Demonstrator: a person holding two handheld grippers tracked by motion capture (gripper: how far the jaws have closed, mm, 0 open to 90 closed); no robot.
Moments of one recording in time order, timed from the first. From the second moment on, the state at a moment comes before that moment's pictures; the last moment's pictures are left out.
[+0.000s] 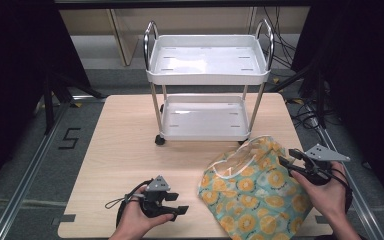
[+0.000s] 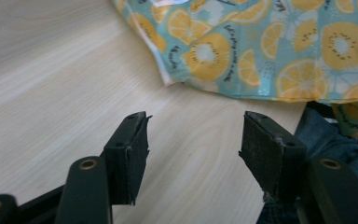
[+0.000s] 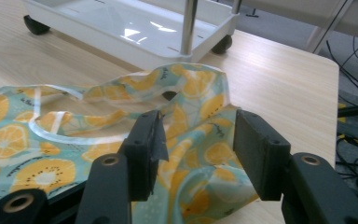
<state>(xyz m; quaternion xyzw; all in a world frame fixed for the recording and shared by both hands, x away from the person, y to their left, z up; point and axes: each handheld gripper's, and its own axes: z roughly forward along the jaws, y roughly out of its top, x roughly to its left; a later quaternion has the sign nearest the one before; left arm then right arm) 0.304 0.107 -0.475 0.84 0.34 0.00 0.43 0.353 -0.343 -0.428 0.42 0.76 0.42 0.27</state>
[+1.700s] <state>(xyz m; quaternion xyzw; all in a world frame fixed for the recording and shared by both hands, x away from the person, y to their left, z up) 0.338 0.011 -0.499 0.91 0.25 0.07 0.32 0.394 -0.363 -0.402 0.48 0.80 0.33 0.17</state>
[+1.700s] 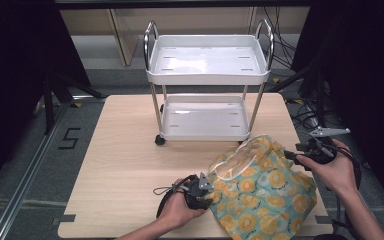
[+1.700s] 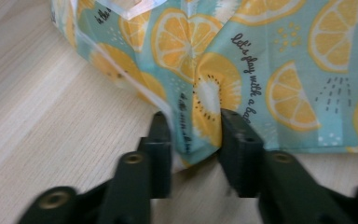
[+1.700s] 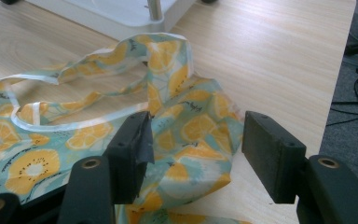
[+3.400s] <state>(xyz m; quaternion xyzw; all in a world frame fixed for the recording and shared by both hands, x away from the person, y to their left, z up) 0.359 0.093 -0.423 0.82 0.39 0.03 0.42 0.415 -0.370 -0.407 0.51 0.78 0.35 0.09</state>
